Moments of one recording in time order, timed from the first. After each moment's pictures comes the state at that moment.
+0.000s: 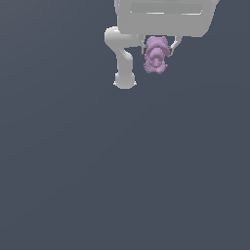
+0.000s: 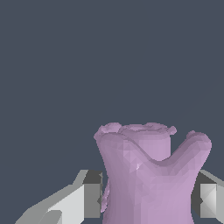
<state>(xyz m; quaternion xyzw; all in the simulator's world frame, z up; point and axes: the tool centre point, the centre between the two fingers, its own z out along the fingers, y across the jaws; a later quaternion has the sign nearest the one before) -0.060 0.084 0.465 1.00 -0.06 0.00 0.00</state>
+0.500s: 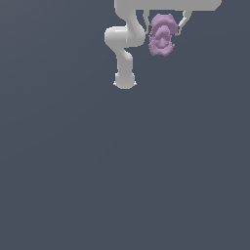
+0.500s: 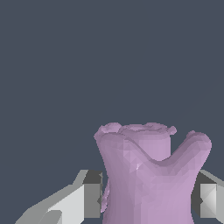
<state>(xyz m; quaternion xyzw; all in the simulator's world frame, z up) -0.069 0.092 0.508 1.00 -0.06 0.00 0.00</state>
